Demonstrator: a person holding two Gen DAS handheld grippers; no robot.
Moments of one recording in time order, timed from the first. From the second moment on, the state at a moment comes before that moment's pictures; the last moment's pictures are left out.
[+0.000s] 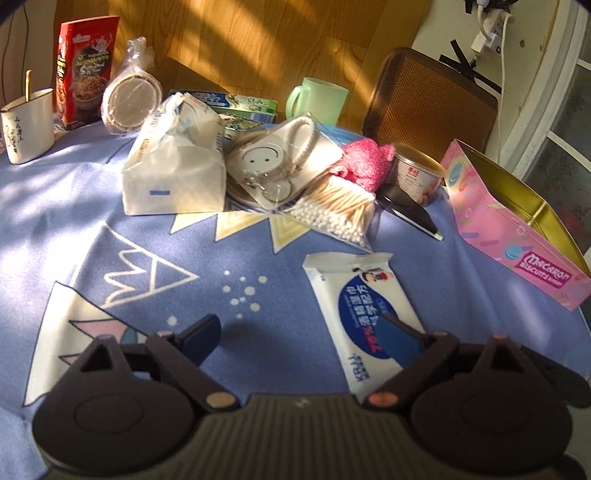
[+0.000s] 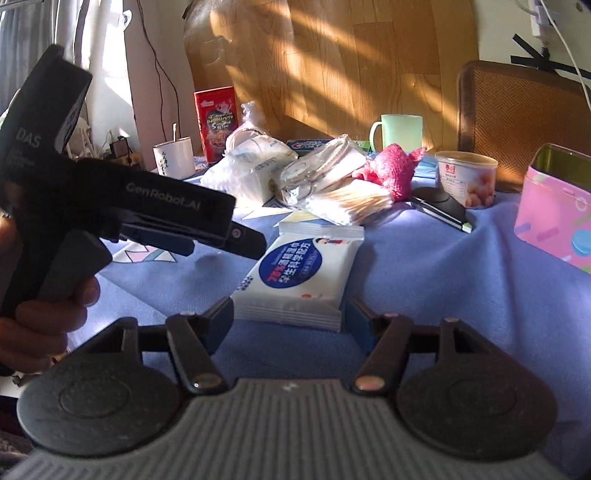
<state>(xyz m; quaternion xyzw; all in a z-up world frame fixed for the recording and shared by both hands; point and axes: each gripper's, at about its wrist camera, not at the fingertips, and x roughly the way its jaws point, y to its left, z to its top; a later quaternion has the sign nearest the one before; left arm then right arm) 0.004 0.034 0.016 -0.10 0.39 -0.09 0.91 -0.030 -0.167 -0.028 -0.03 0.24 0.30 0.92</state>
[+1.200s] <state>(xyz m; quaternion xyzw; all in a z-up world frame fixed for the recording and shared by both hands) 0.044 -0.089 0.029 -0.02 0.40 -0.22 0.89 -0.019 -0.227 -0.038 -0.01 0.20 0.15 0.97</state>
